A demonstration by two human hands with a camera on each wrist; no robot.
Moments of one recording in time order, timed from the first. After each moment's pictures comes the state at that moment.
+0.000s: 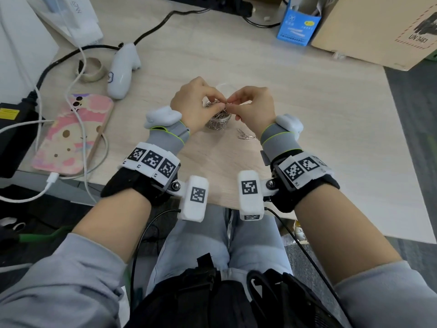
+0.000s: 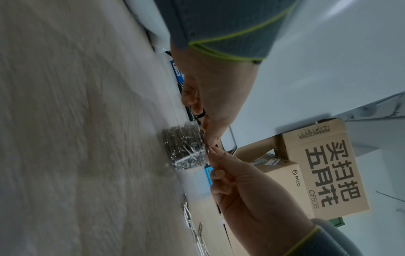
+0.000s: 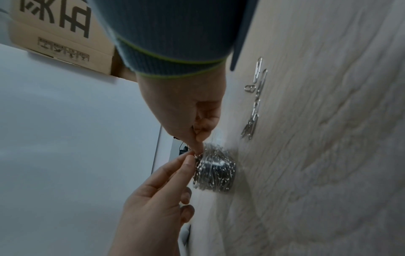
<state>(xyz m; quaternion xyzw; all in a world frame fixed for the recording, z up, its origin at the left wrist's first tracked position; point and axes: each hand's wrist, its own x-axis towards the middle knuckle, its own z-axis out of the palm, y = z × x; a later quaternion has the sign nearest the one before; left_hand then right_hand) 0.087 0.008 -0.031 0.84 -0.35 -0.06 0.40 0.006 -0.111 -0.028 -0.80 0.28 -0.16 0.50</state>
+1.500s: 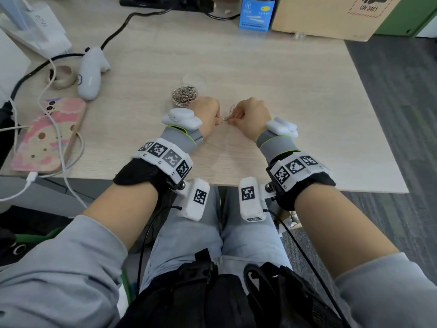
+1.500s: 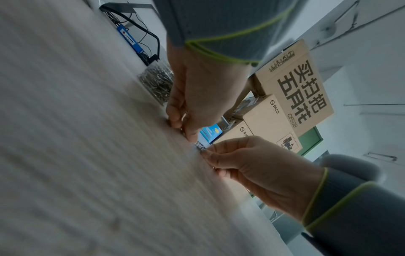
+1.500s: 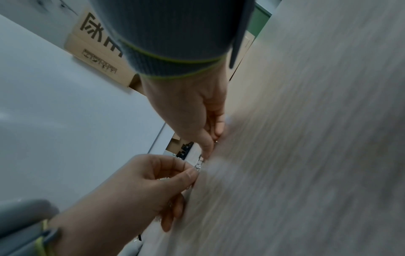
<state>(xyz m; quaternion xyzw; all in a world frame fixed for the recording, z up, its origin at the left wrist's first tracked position) 0.015 -0.037 -0.035 0.87 -0.46 -0.12 0.11 -0.072 -0.134 -0.048 -0.89 0.33 -0.06 0.29</state>
